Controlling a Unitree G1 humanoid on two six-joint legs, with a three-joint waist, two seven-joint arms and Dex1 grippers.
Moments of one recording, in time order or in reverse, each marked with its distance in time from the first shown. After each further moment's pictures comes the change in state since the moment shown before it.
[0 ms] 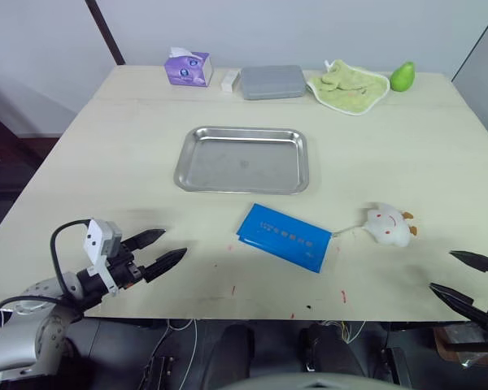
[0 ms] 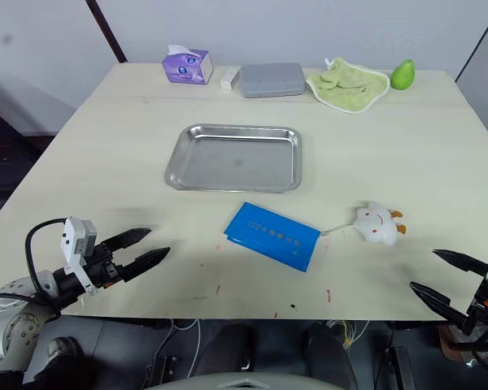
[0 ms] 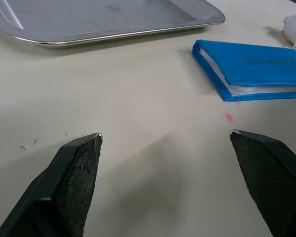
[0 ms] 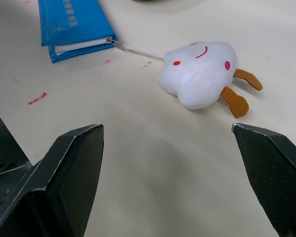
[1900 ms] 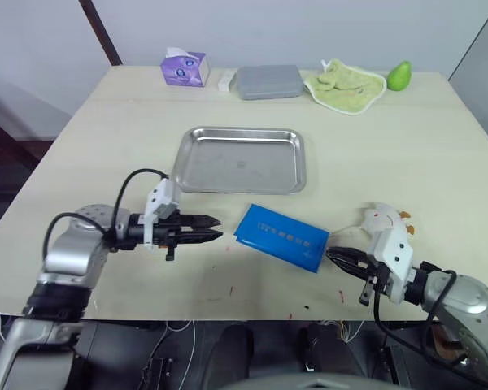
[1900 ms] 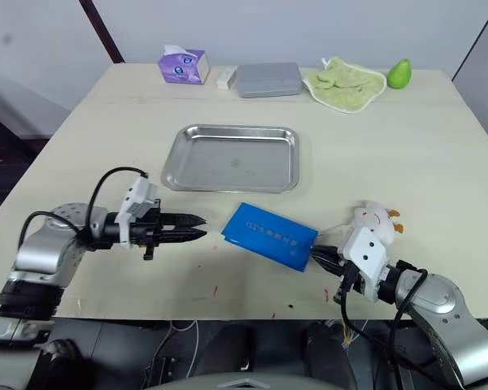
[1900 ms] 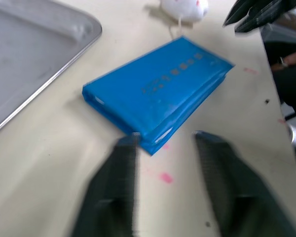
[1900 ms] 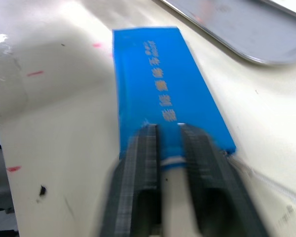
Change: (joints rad) left arm -0.573 0.117 -0.435 0.271 0.168 -0.043 -0.389; right arm -0.319 0.070 0.617 -0.496 -0.221 0.450 -0.461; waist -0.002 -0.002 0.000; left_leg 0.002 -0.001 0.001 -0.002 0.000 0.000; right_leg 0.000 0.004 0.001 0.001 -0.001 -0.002
